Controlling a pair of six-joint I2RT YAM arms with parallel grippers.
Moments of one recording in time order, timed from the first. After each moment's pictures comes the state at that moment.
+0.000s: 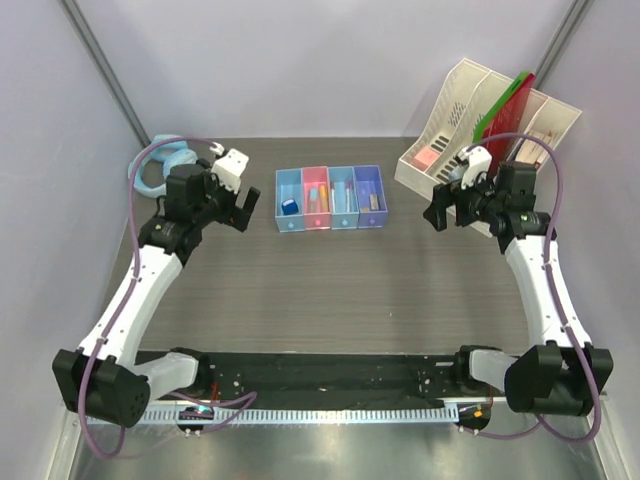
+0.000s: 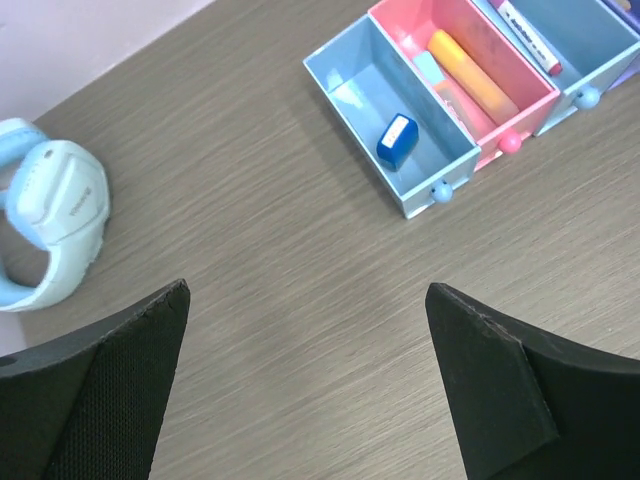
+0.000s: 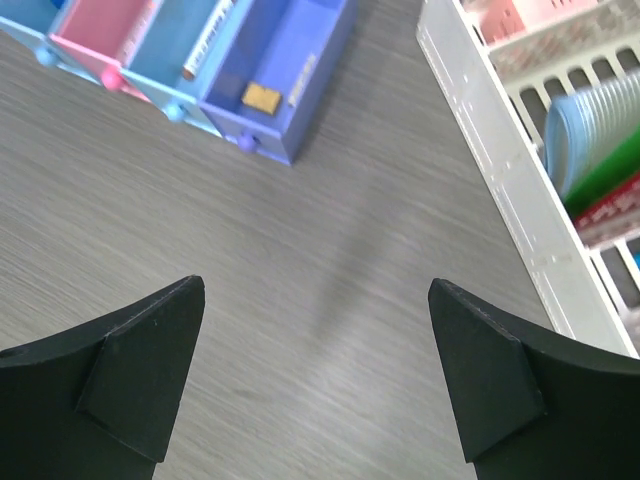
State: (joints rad) left arm -0.24 1.18 1.16 -0.46 0.12 0.32; right arm -0.08 1.16 1.08 -0.56 -0.48 -0.27
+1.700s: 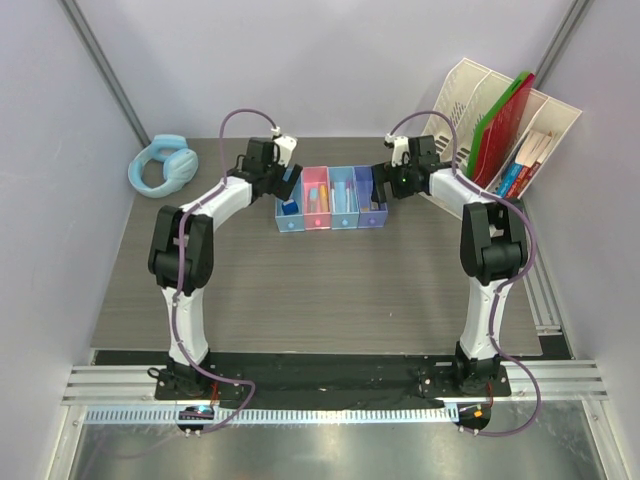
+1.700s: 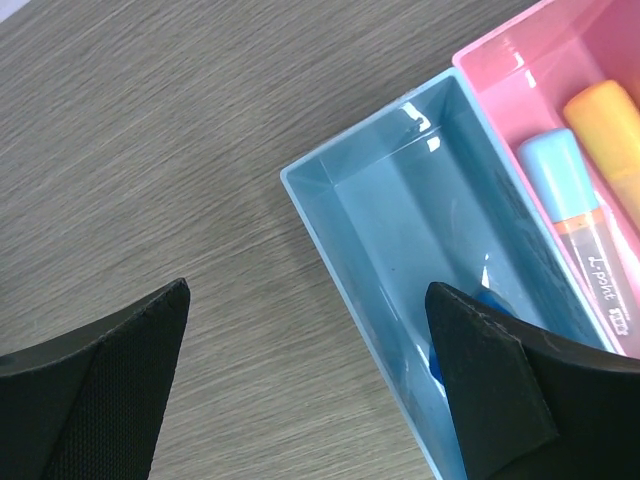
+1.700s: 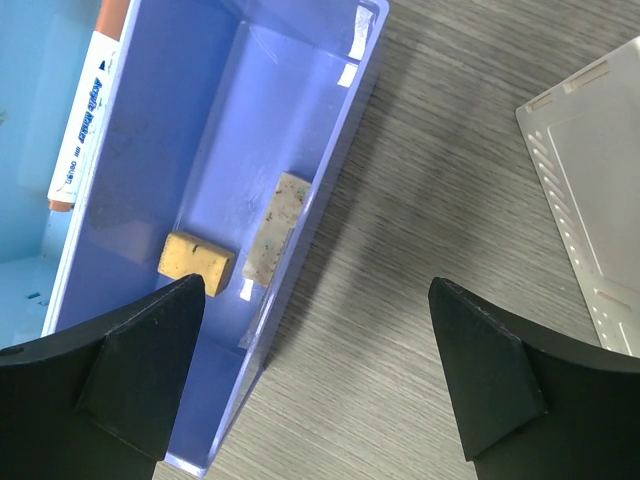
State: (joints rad) left arm -0.32 2.05 1.56 -0.18 -0.05 0.25; right arm 0.18 2.06 1.55 -0.33 -0.30 -0.10
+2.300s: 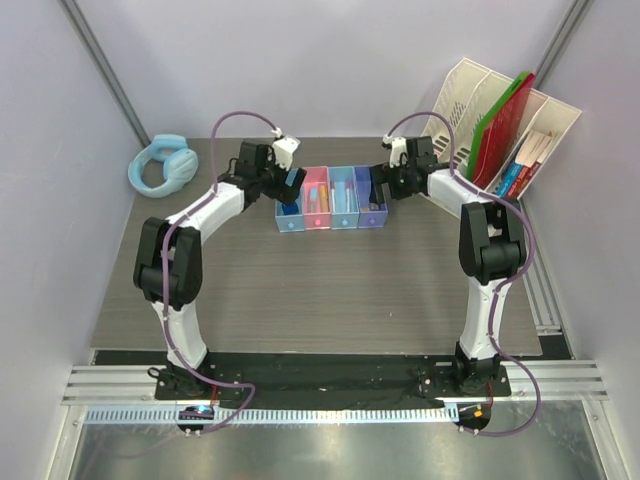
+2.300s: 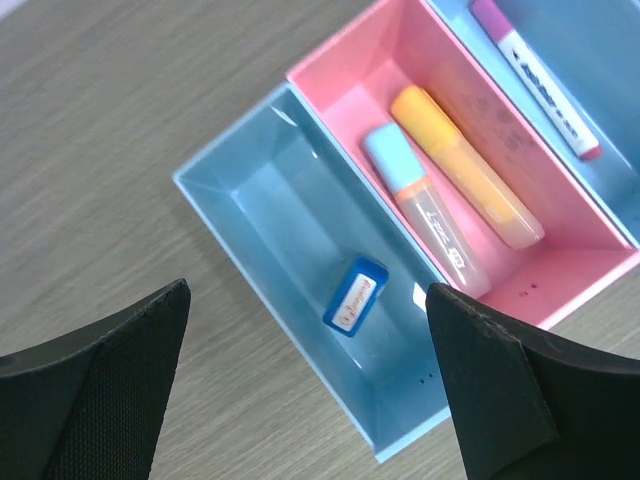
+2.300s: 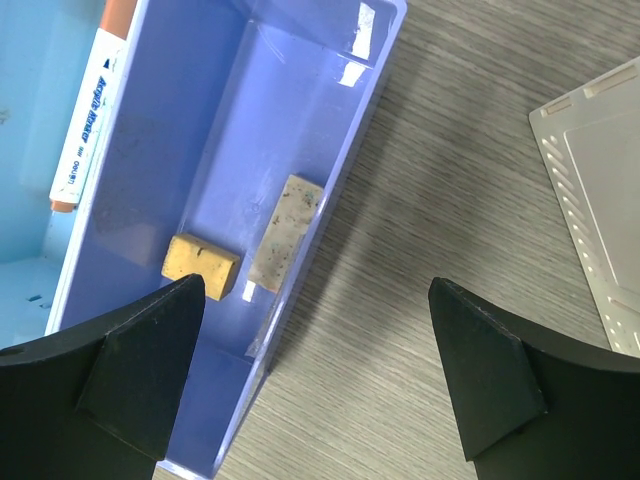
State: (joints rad) left arm -0.33 1.90 1.45 -0.17 0.17 0.23; right arm 0.18 2.07 1.55 -0.32 -0.30 -0.11
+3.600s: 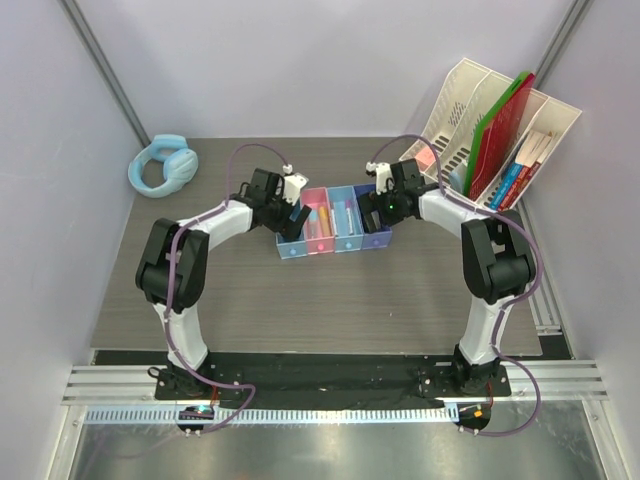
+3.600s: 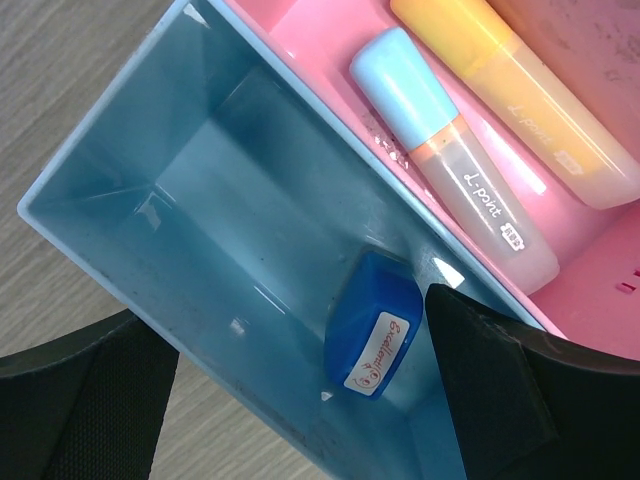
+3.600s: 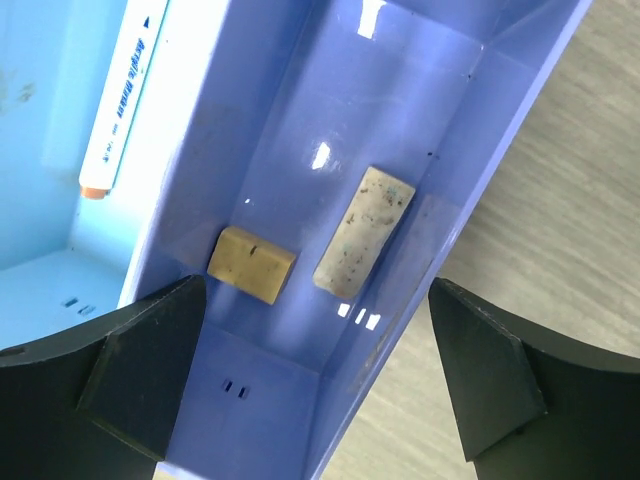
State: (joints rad) left arm -0.39 1.89 1.25 -0.23 0.18 0.24; right arm 0.30 1.91 1.30 -0.32 -0.26 -0.13
